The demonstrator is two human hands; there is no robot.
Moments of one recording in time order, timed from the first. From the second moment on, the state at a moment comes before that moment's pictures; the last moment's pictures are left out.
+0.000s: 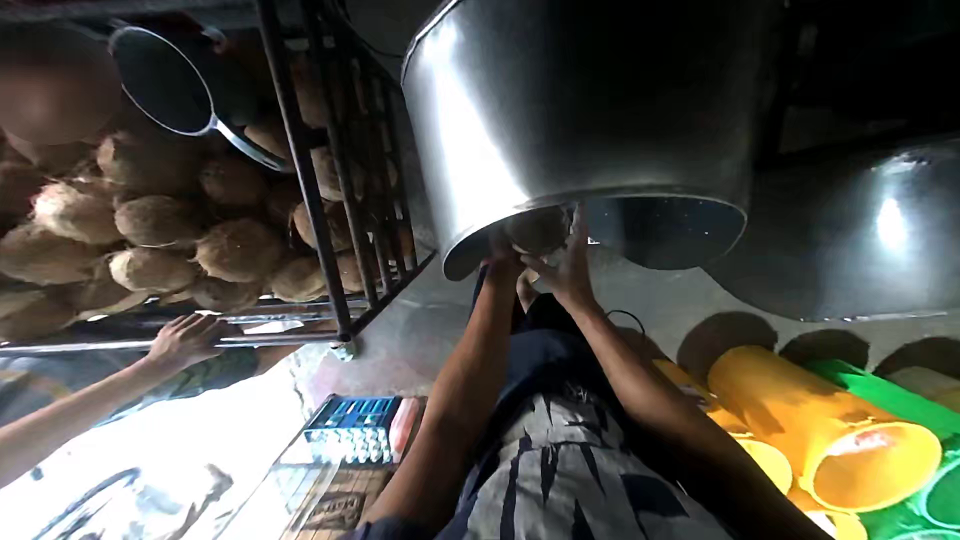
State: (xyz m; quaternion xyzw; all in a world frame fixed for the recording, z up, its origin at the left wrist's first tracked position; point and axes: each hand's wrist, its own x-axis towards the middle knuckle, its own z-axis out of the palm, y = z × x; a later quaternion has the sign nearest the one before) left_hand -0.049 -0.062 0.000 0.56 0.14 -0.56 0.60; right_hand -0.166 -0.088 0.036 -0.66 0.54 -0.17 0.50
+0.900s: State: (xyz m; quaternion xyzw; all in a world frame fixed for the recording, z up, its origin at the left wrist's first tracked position) left_hand -0.061 -0.125 0.071 0.60 -0.01 -0.49 0.63; right_hand -0.127 -0.160 0.094 -0.36 0.60 -0.27 0.66
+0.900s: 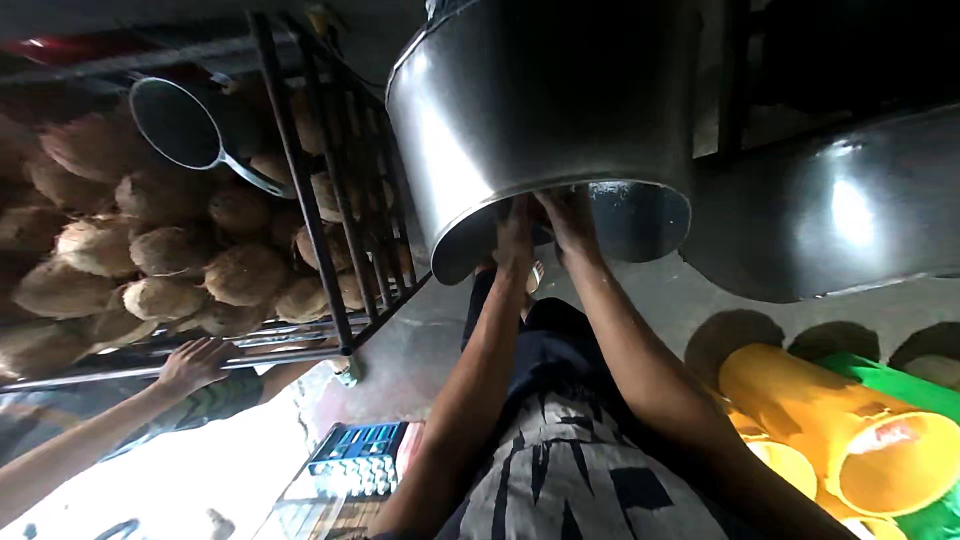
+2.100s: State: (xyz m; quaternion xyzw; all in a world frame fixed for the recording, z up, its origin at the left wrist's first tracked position) left_hand -0.105 -0.016 0.011 0.72 -0.08 -0.50 0.48; right_hand -0.196 -0.036 0.021 -0.27 0.58 -0.16 0.75
